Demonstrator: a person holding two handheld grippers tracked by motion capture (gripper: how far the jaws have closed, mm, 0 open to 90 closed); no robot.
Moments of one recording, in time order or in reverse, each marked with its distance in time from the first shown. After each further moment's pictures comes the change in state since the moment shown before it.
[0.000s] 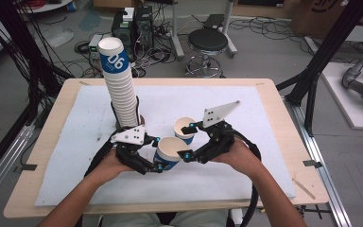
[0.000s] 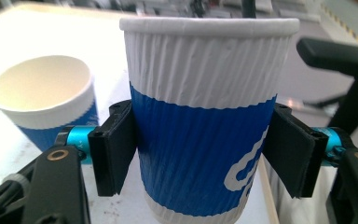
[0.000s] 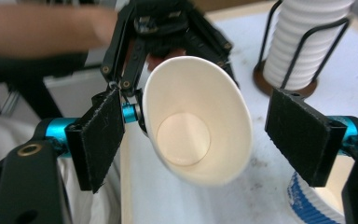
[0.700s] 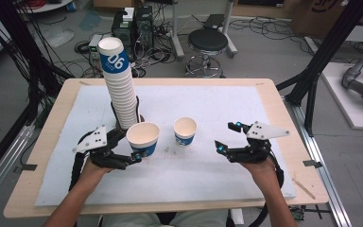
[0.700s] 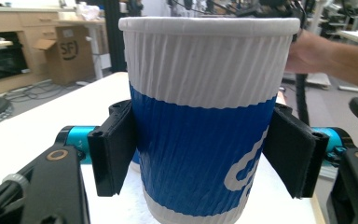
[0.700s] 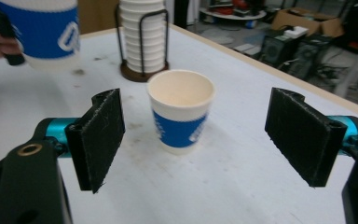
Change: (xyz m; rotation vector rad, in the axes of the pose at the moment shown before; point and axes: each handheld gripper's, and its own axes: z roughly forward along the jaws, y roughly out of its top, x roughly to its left) left arm 0.000 -0.036 -0.058 -0.291 0.250 0.007; right arm -0.005 -0.097 -0.058 -0.169 -0.538 0.083
